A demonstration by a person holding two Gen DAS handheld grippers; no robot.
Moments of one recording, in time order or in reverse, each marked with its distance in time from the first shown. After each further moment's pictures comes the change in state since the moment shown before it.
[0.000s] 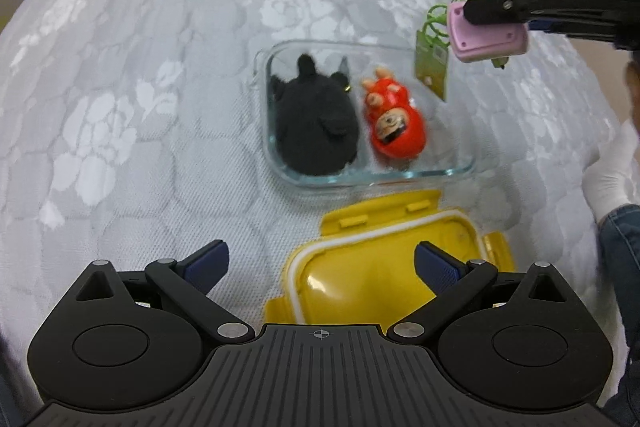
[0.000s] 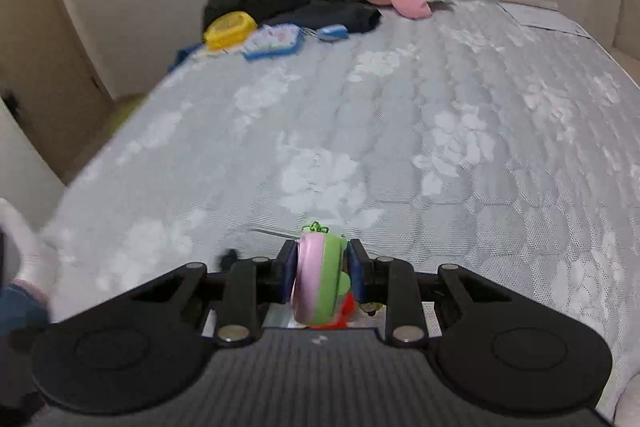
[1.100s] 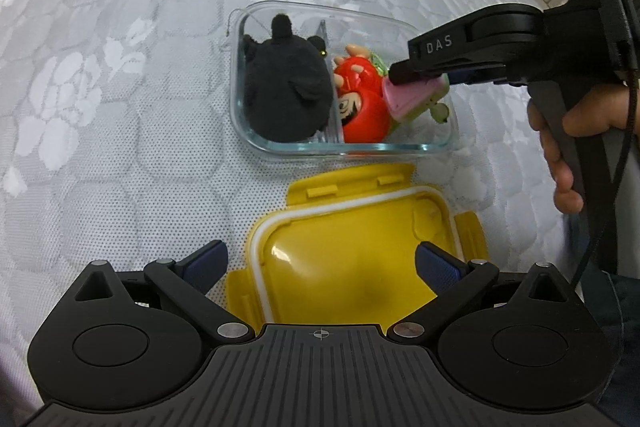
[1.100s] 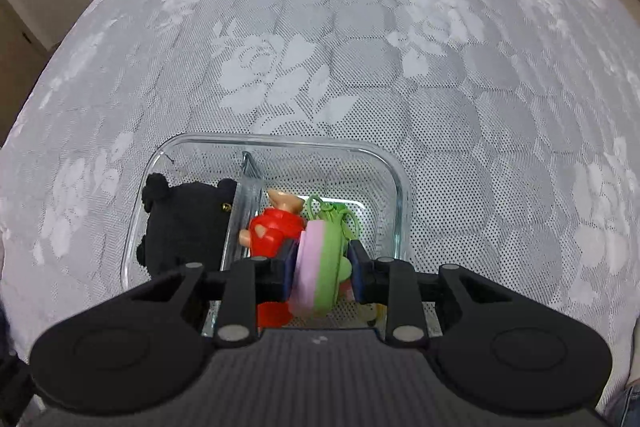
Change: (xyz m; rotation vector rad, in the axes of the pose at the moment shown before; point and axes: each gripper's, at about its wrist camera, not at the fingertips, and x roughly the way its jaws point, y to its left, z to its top) left arm 0.008 -0.004 -0.001 -0.028 0.086 -0.097; right arm 0.075 0.010 -0.027 0.095 0.289 -0.148
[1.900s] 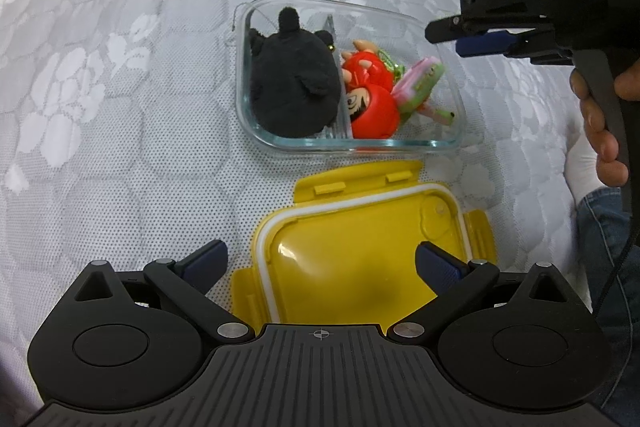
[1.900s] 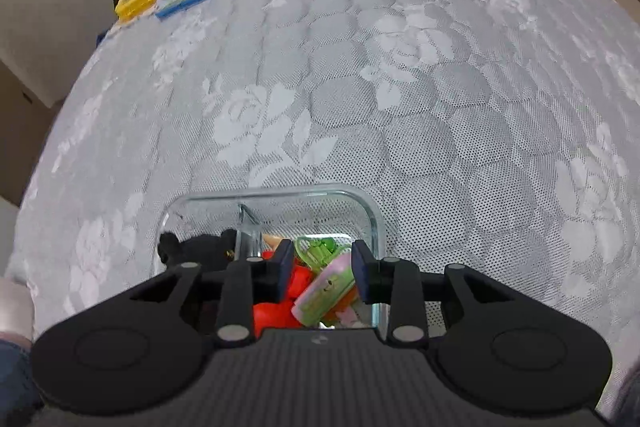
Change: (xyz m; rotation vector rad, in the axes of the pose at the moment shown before) left arm 0.005 0.003 0.000 -0.003 0.012 0.013; right arm -0.025 -0.026 0.012 0.103 -0.063 0.041
